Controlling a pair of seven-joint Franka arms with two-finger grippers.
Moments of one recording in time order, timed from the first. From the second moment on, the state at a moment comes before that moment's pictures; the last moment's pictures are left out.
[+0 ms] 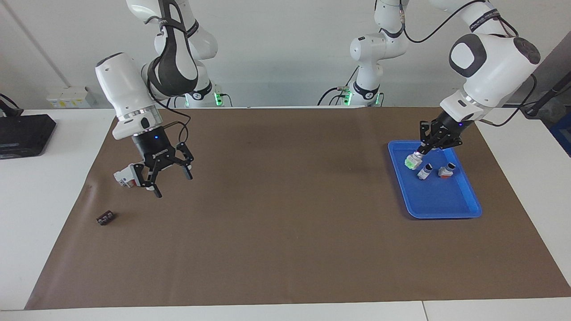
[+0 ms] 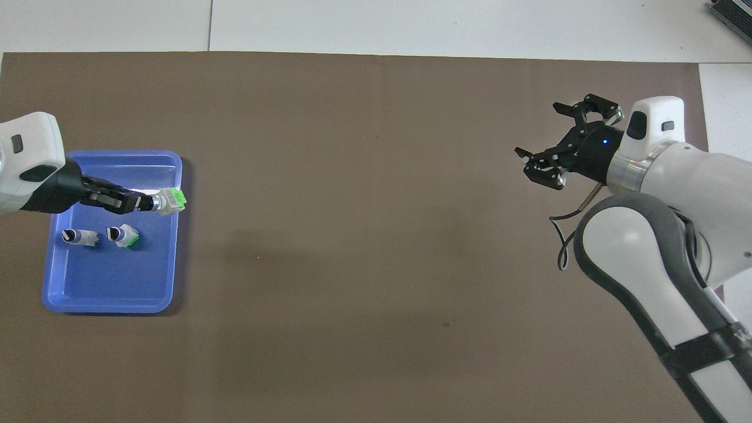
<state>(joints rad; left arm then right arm) 0.16 -0.01 -0.11 -1.90 -0.22 1.91 0.50 -0.07 0.03 0.13 -2.05 0.47 2.66 -1.20</state>
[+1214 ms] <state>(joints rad) 0.27 0.22 -0.10 -1.90 -0.07 2.07 0.36 -0.14 -0.06 0.08 -1.68 -0.03 1.77 -0.03</state>
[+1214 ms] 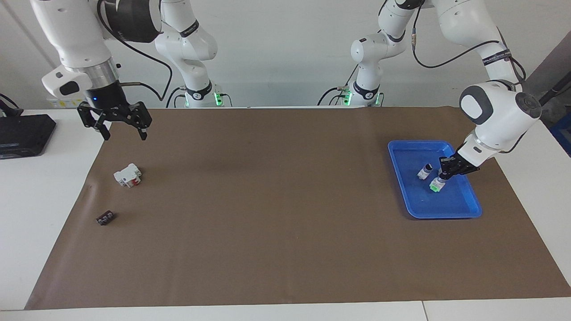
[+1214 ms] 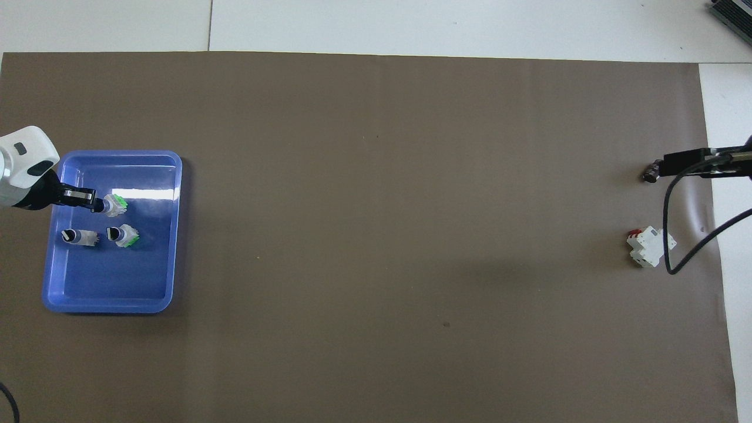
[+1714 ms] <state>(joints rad) 0.27 0.28 -0.09 -1.78 0.01 1.96 0.29 0.08 -0.09 -0.17 -1.61 -0.03 1.55 -0.01</state>
